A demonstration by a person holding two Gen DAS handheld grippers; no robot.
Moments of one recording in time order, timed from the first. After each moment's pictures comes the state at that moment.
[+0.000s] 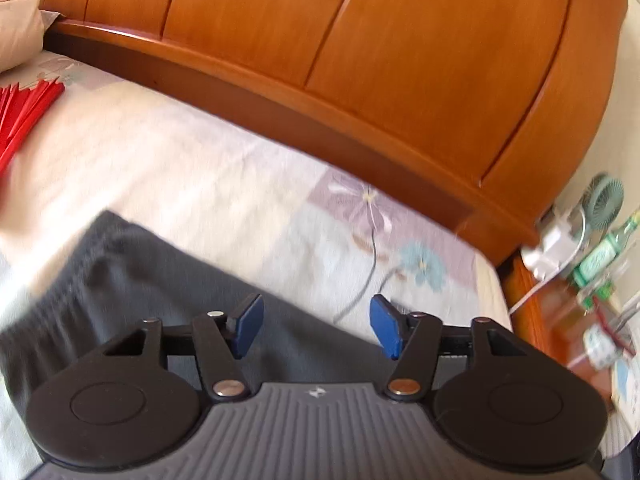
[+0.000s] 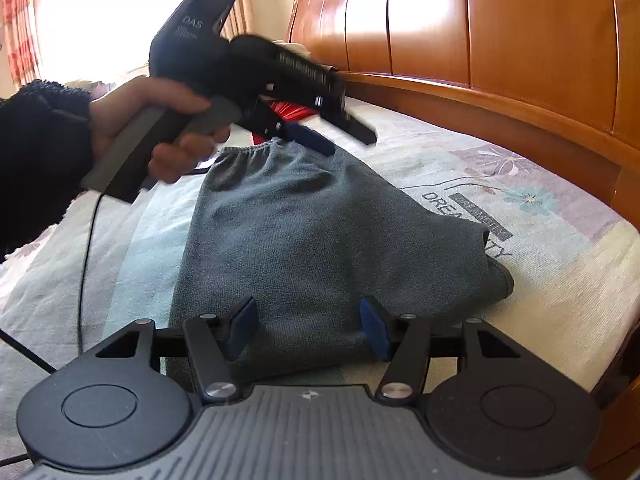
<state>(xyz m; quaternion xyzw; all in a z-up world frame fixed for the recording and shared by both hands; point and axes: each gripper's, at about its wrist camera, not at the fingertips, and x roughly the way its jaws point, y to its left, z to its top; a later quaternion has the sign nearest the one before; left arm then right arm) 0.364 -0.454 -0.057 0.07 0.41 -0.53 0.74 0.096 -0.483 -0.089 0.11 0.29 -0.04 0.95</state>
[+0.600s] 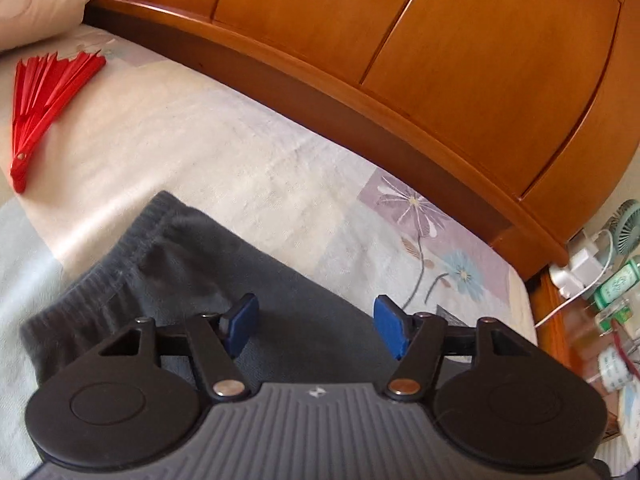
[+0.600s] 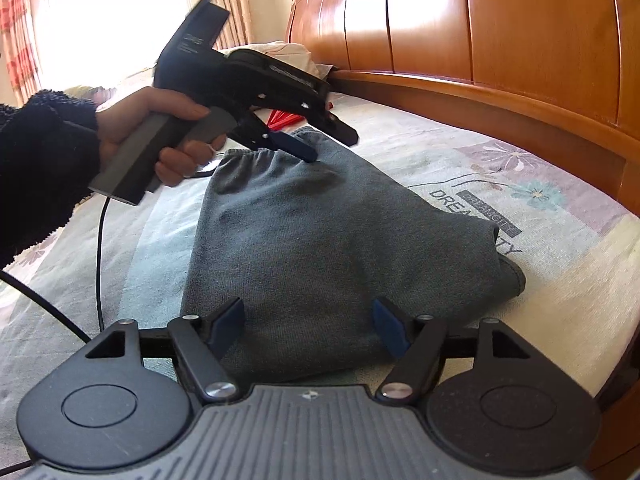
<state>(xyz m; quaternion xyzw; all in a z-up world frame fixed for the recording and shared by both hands) 0.386 -0.449 -0.070 0.04 0.43 -0.50 0.75 0.099 -0.480 -0.089 0.12 0.29 -0.04 0.95</state>
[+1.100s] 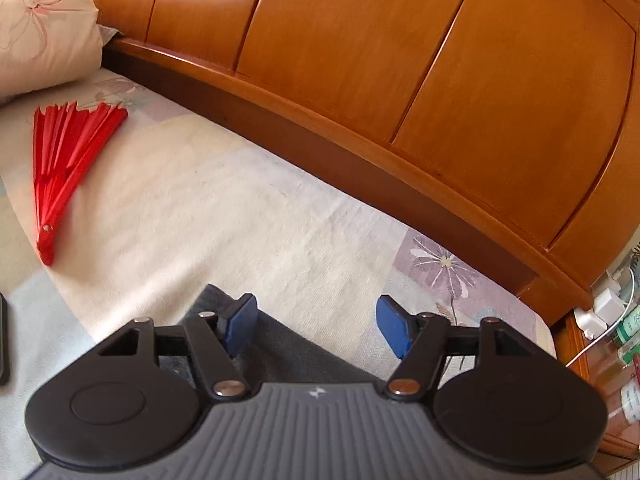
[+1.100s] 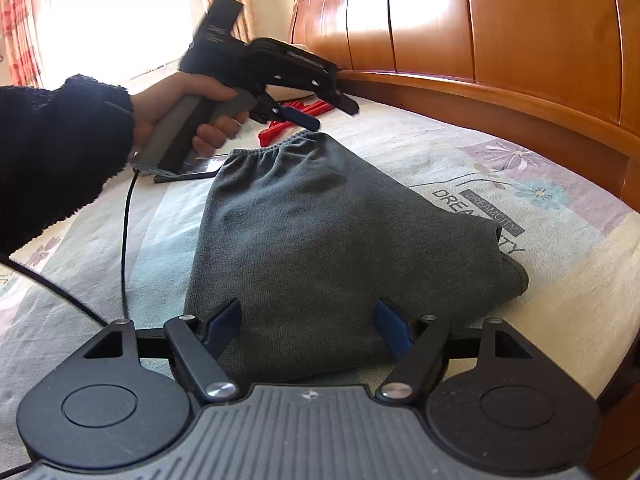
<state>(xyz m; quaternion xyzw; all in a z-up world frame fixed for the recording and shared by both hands) 0.420 -0.448 -0.054 0.04 0.39 -0.47 0.79 0.100 -0.482 -0.090 0.13 0.29 -0.03 0.95</state>
